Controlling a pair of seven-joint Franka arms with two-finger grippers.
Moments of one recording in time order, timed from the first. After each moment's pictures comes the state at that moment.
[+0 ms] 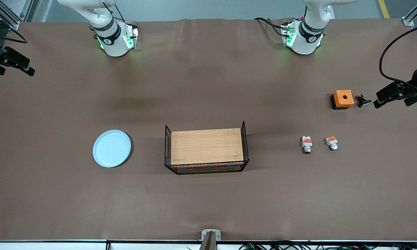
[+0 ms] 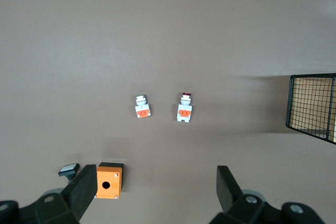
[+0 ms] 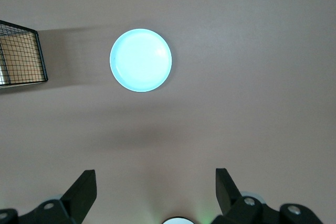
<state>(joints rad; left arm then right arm) 0.02 0.04 -0.03 -1.55 -0.04 1.66 -0.07 0.00 -0.16 -0.08 -1.67 0.04 1.49 0.01</state>
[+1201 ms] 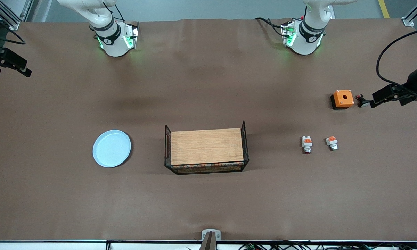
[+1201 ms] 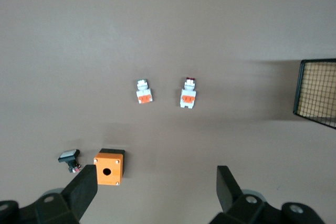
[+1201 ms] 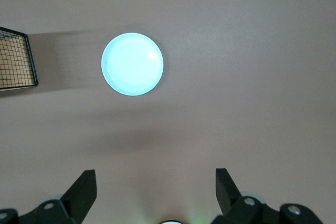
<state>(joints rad) 0.03 0.07 -0.02 -1.56 -0.04 1.61 -0.07 0.00 -0.16 -0.08 -1.67 0.00 1.50 0.01</state>
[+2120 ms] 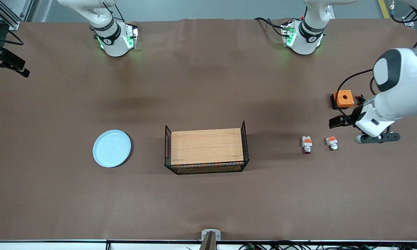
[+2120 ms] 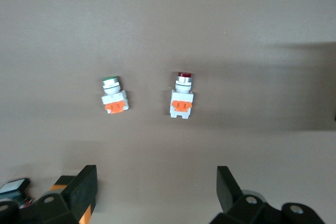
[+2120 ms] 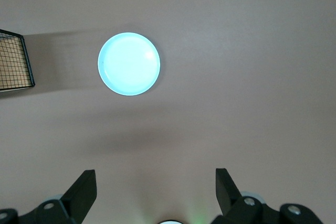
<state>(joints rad) 0.01 0.19 -0.06 -1.89 -0.05 2.00 -0.09 -0.01 -0.16 -0.08 -1.67 0.00 1.50 0.01</state>
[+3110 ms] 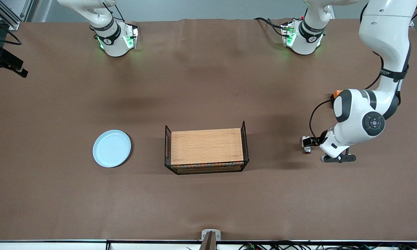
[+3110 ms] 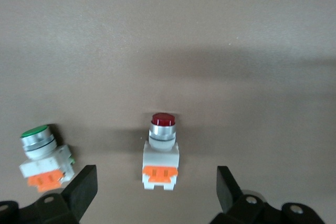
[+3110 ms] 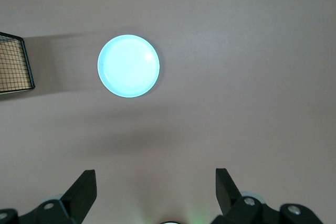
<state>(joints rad) -0.04 0.48 -0.07 -1.90 -0.05 2.32 -0.09 -0.01 -0.14 -0.08 -1.66 0.00 1.50 0.01</state>
